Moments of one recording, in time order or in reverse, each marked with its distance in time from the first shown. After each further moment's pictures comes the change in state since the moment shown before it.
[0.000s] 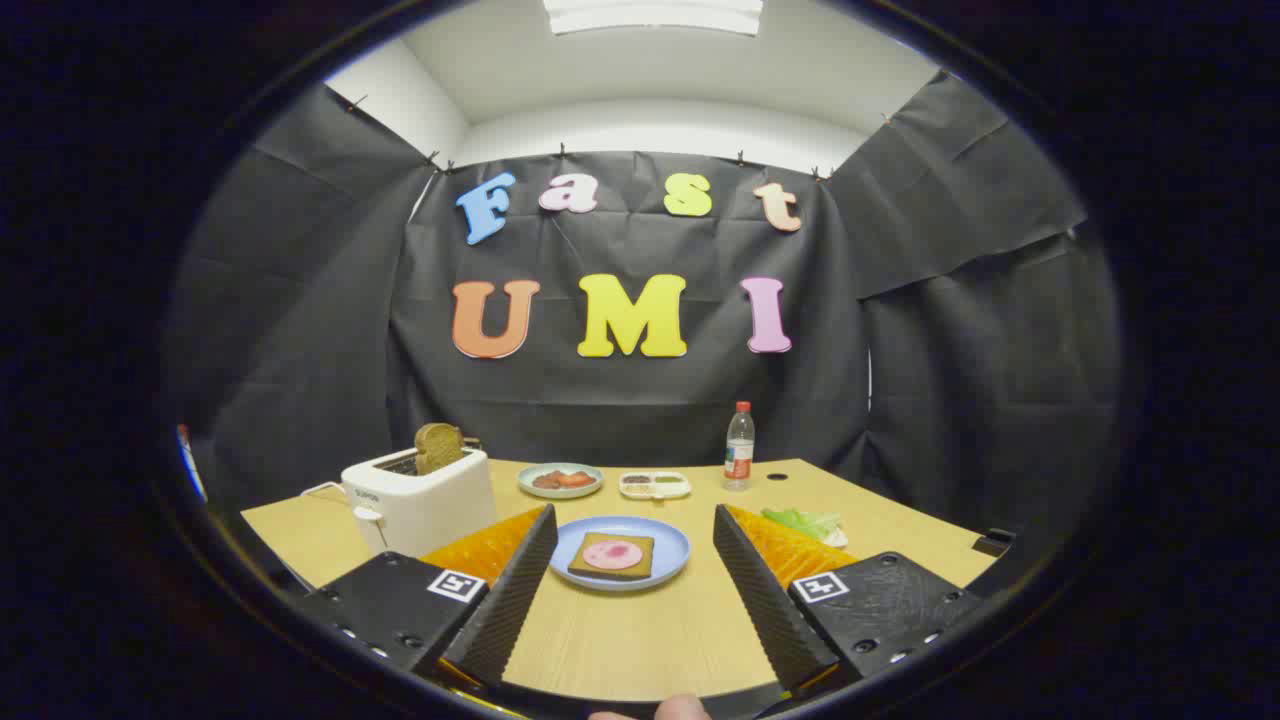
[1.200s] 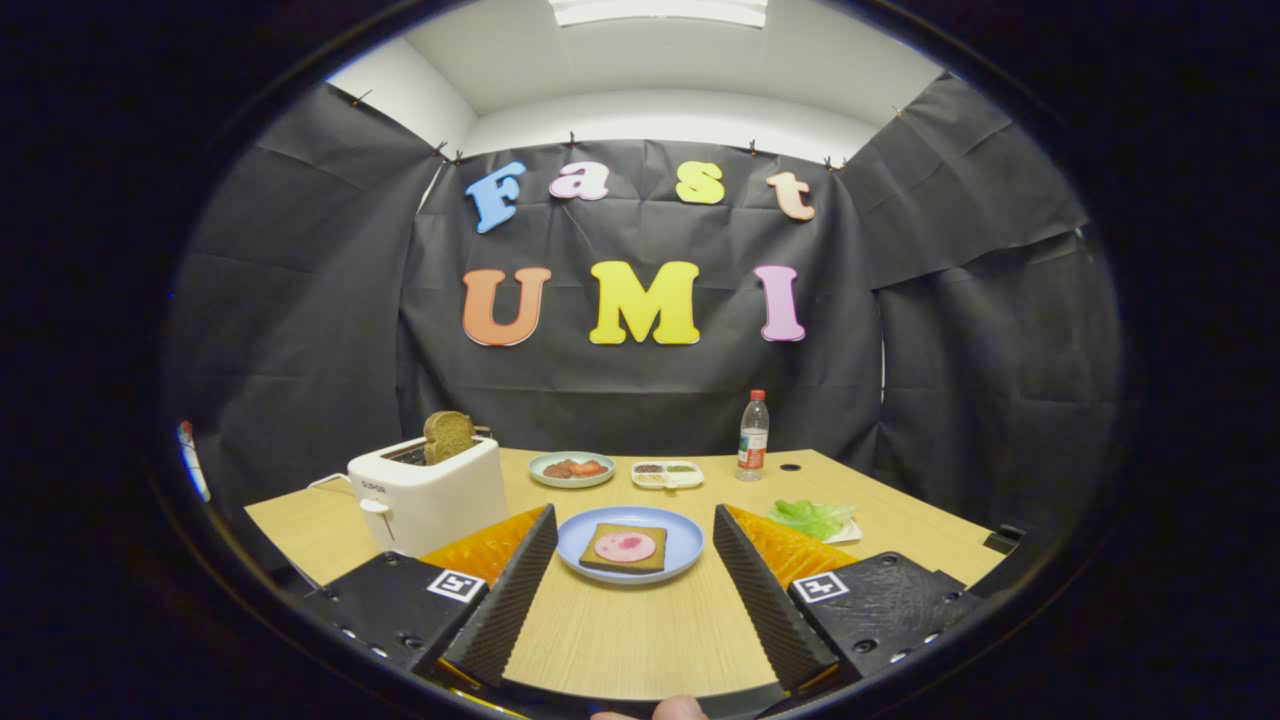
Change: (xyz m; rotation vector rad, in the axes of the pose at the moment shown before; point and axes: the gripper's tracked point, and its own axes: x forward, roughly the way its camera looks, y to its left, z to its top) arm 0.005 0.008 -0.005 -0.006 0.034 0.022
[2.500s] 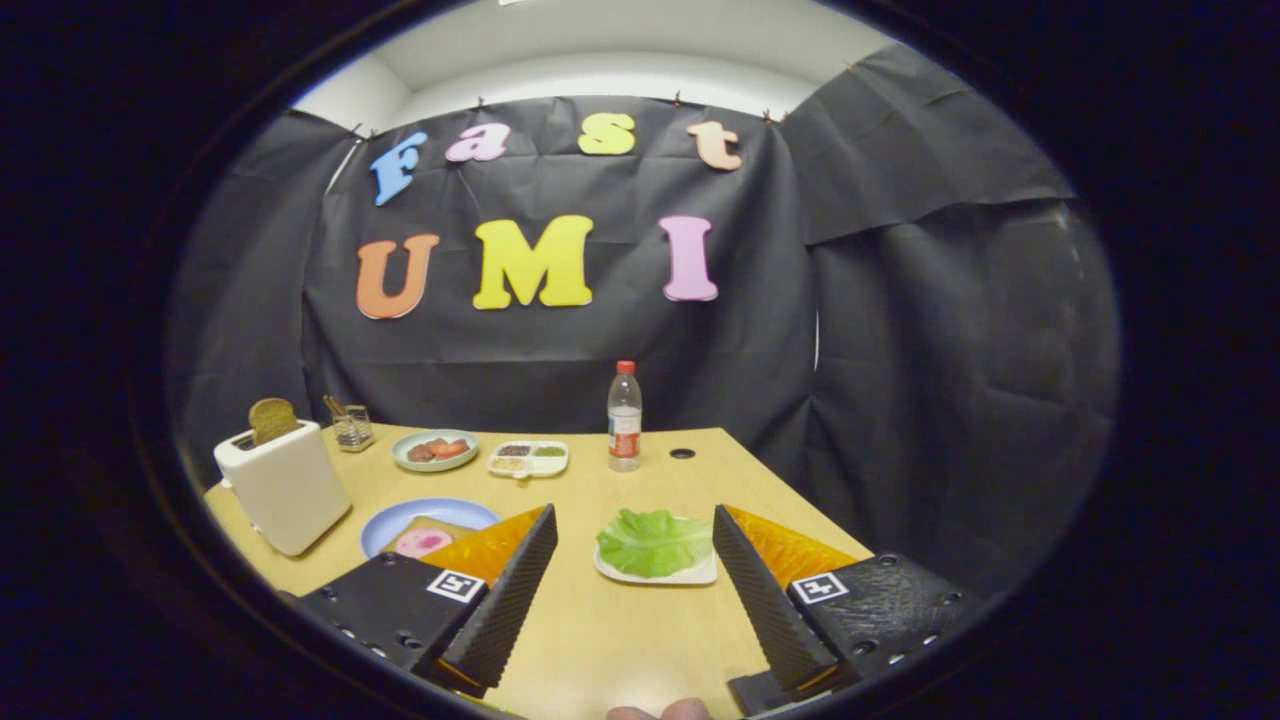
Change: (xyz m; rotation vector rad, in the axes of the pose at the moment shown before) arm 0.114 -0.255 -0.001 0.085 0.166 -0.152
